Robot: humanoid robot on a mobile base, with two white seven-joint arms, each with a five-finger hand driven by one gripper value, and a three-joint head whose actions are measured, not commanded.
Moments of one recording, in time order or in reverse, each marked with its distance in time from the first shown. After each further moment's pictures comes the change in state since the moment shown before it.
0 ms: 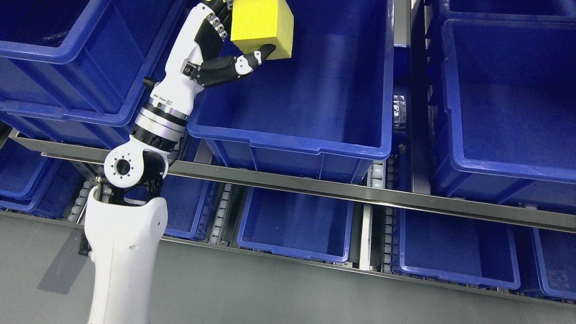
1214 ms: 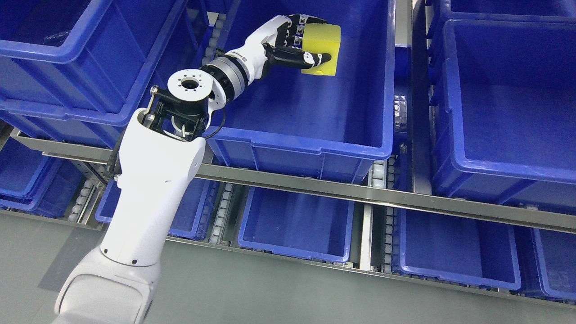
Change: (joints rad) left arm -0.299 0.000 -0.256 0.247 -0.038 0.553 0.067; right arm 0.000 0.000 0.000 0.000 0.000 -0.003 0.000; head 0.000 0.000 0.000
